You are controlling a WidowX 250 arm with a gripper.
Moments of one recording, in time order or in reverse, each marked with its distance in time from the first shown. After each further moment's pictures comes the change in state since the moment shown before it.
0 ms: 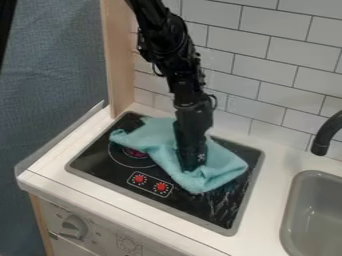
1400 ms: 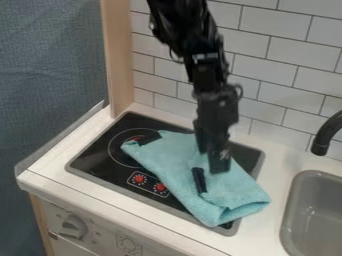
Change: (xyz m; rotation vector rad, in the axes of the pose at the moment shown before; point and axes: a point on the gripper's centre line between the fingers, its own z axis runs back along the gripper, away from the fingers) arm 0.012 -0.031 0.053 -0.015 -0.055 -0.030
